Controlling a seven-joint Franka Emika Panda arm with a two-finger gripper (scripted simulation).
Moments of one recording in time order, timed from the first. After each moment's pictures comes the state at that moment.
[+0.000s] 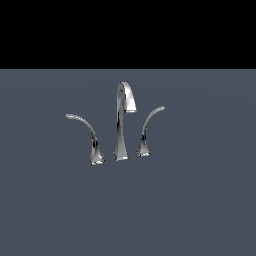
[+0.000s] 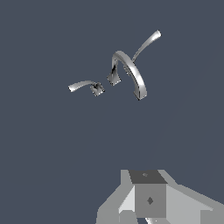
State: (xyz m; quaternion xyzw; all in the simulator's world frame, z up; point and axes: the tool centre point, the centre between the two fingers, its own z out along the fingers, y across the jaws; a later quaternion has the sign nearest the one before) arm -0.221 0.069 0.418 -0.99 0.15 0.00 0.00
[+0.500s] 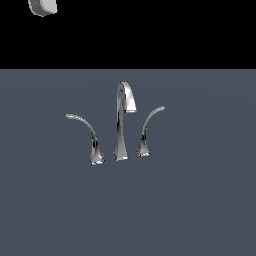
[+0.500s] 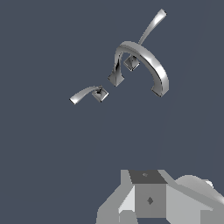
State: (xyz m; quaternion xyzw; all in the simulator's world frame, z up) arm -0.192 0.105 0.365 -0.97 0.26 0.00 0.00
